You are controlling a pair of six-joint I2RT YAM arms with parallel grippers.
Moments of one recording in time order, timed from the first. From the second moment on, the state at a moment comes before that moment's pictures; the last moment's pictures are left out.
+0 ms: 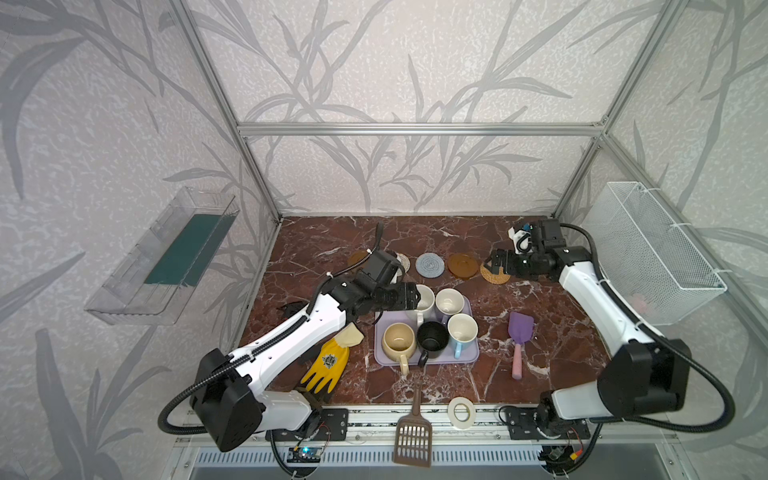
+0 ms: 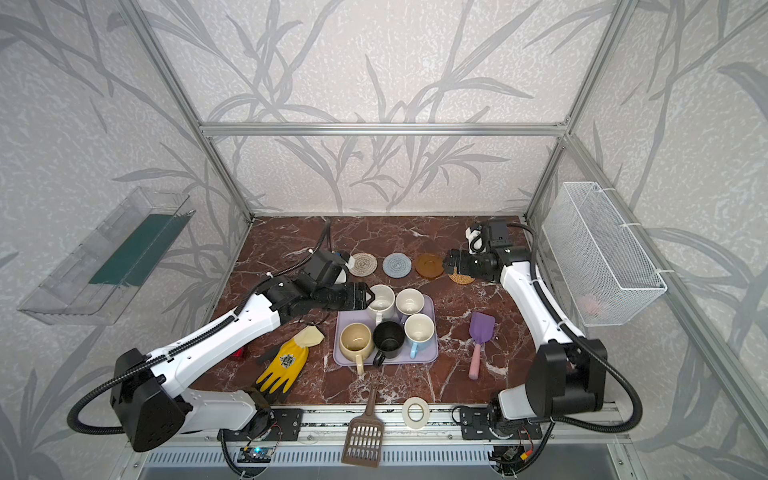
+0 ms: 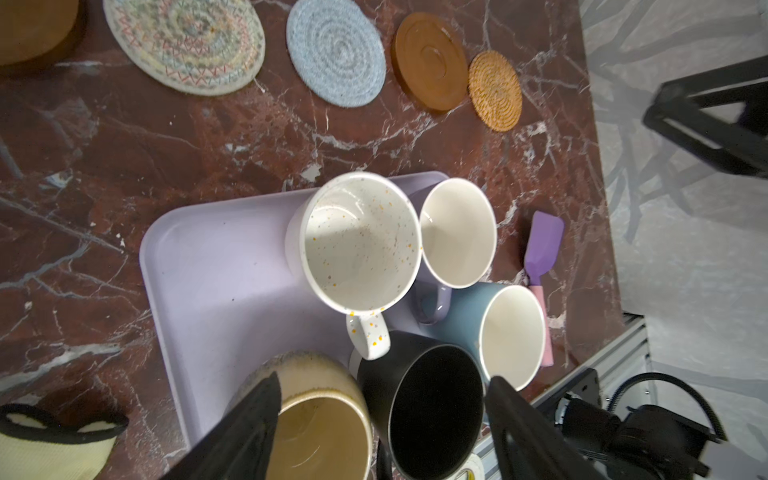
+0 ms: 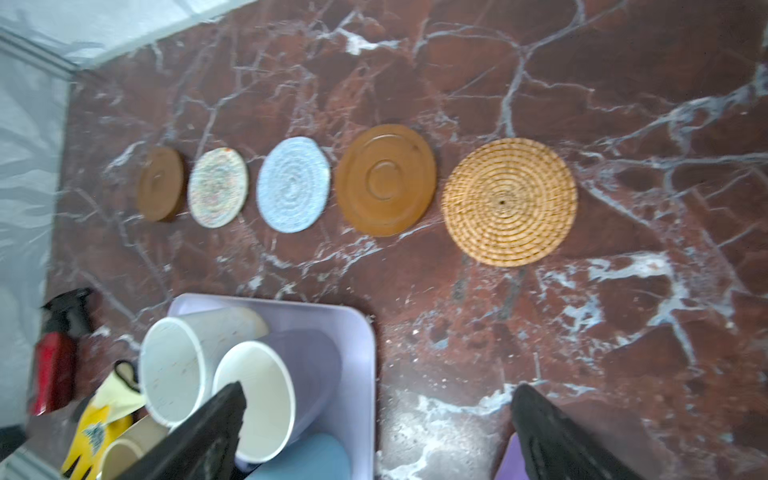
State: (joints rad) left arm -0.72 1.33 1.10 -0.67 0.10 -0.68; right arm 0.12 1.38 1.21 -0.76 -0.35 0.25
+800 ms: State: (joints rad) left arm -0.81 1.53 1.11 -0.65 -0.04 -0.73; right arm 0.34 0.98 0.90 -0.73 -0.36 0.34
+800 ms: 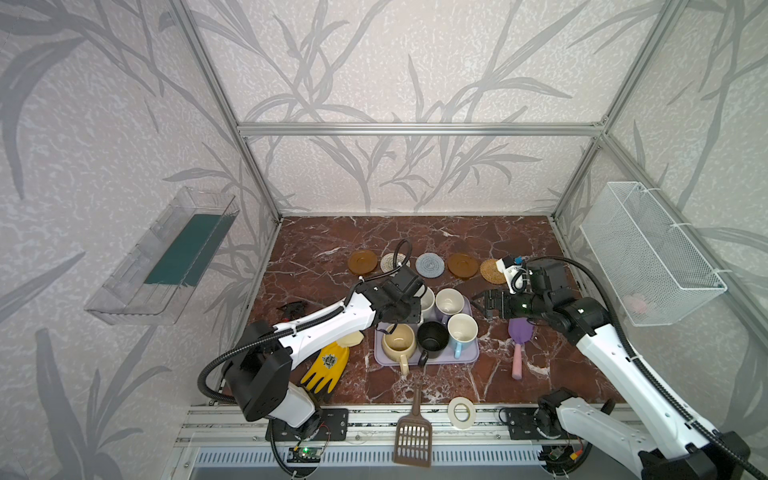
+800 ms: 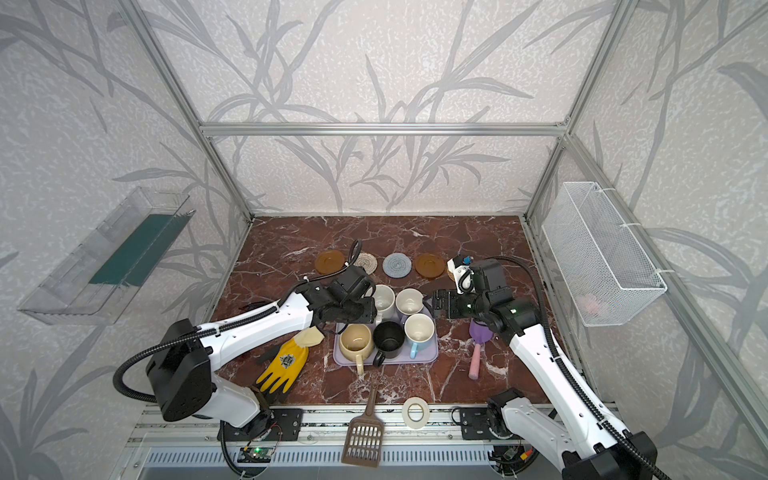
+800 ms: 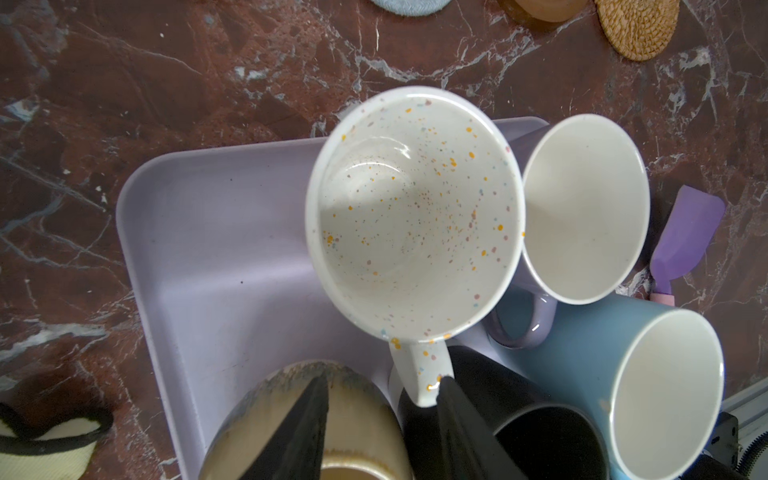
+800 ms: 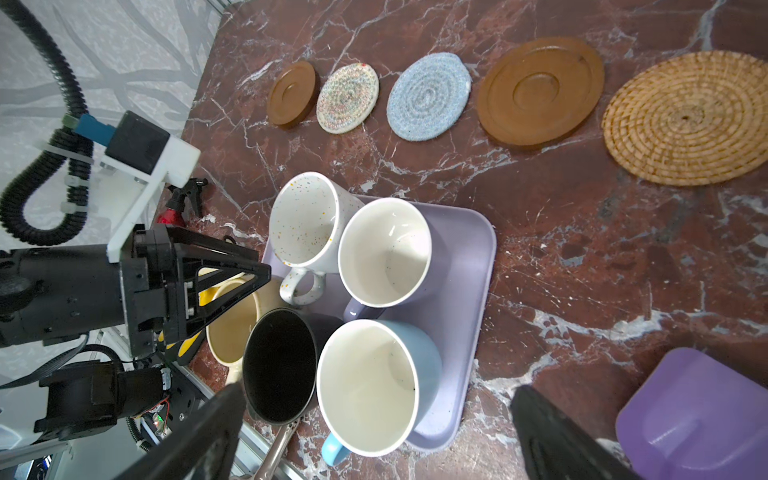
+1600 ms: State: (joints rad) left arm -0.84 1.67 1.18 -0.66 -0.04 -0.73; right arm 0.34 0.93 0.83 -0.69 -0.29 0.36
